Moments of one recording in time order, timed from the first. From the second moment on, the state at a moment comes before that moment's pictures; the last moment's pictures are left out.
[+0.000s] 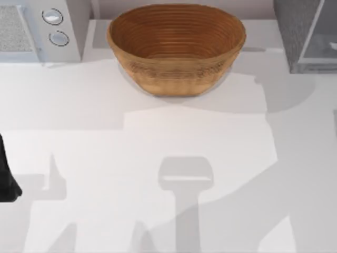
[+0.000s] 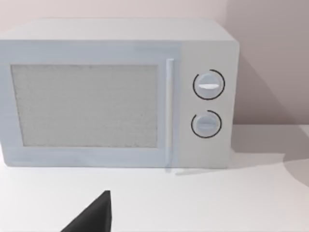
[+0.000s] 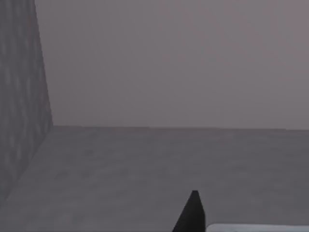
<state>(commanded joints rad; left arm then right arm) 0.00 0.00 0.00 0.00 0.00 0.00 -0.21 2.29 1.26 0.97 -0.20 0.00</state>
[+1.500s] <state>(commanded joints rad) 0.00 0.00 0.00 0.00 0.00 0.00 -0.20 2.28 1.25 0.97 -0.20 0.00</state>
